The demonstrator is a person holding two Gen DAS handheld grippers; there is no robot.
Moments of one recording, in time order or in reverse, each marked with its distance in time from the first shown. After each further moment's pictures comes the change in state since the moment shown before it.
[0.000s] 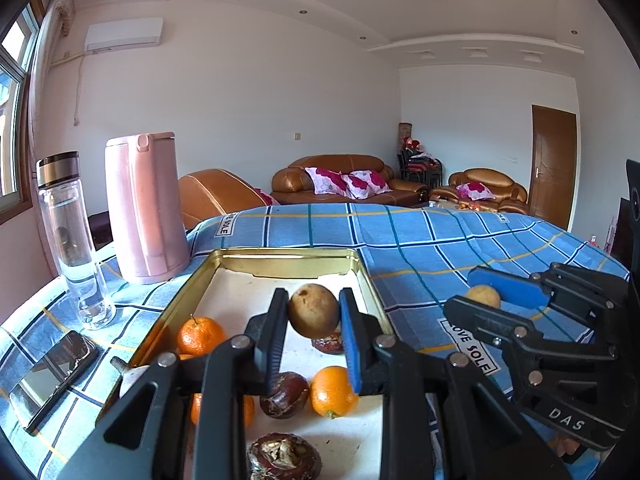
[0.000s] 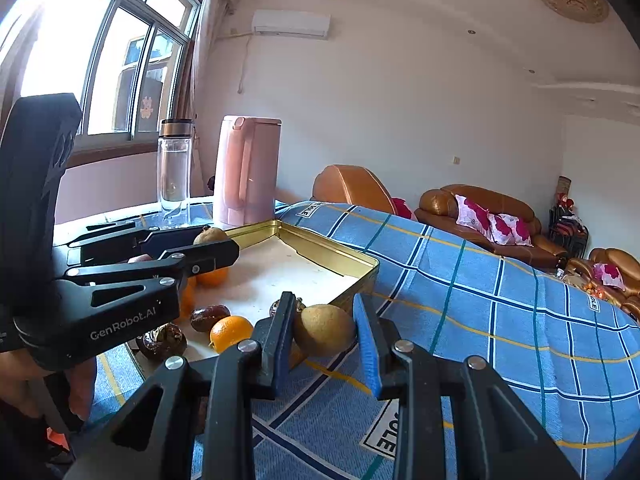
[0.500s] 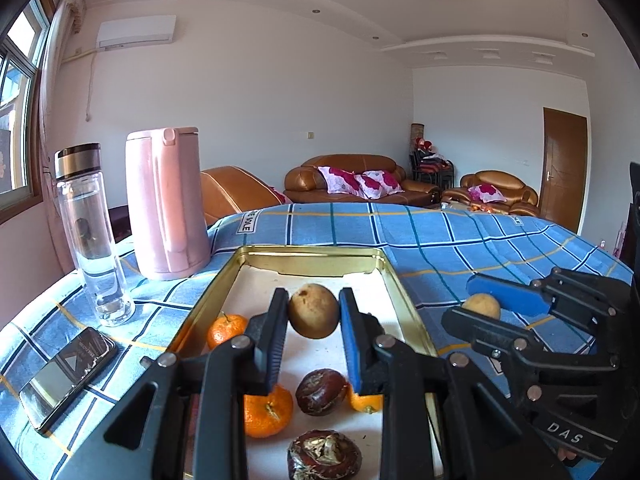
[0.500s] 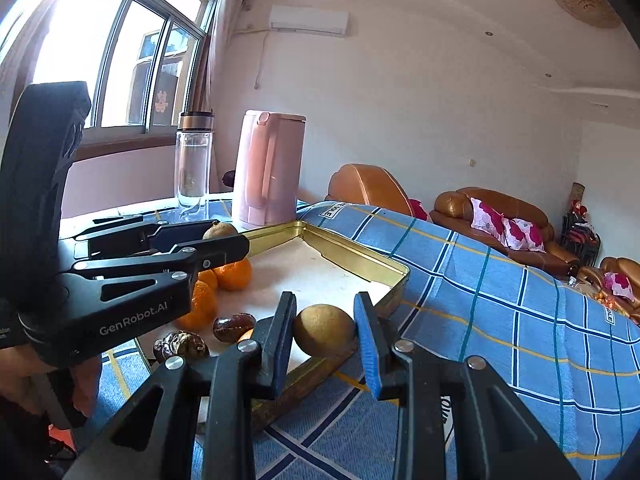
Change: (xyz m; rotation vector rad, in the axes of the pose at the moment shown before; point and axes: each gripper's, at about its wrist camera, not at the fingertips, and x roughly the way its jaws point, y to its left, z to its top) left arm -0.001 0.022 -0.002 -0.019 0.002 0.041; right arm 0.013 0.021 0.007 -0.033 0.009 0.048
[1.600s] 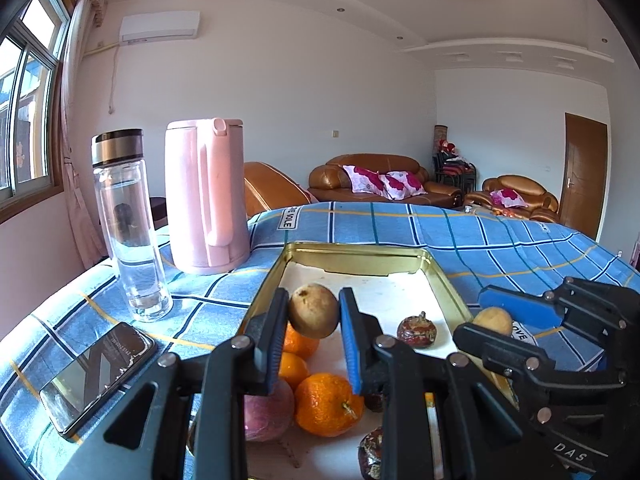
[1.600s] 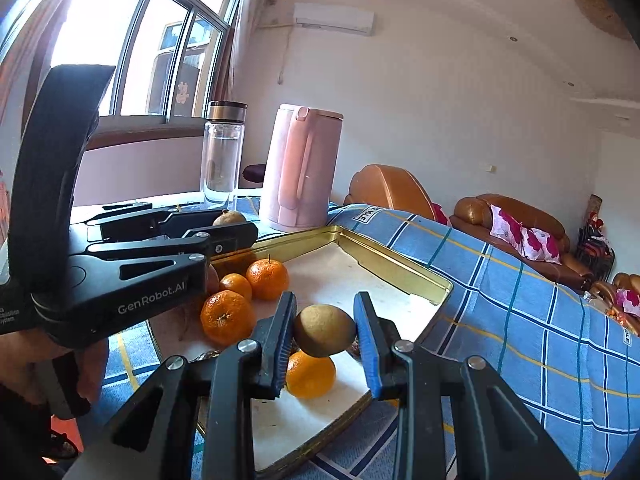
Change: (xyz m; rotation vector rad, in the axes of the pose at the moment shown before) left arm -0.002 0.039 -0.002 -0.035 0.008 0.076; right arm 0.020 0.032 0.011 -0.050 0.008 0.060
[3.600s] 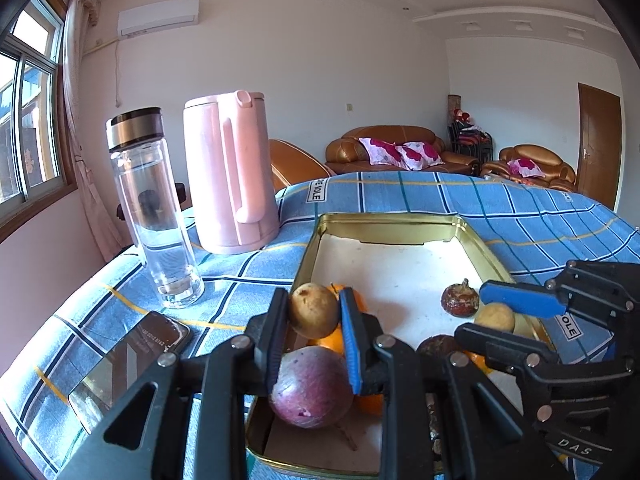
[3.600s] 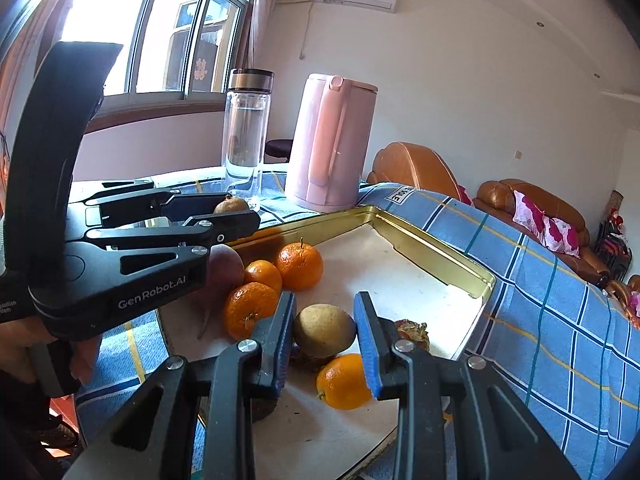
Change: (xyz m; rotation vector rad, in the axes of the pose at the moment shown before) left arm 0.010 0.021 -0.006 0.055 0.105 0.075; right arm 0.032 0.016 0.005 -0.022 0.114 0.085
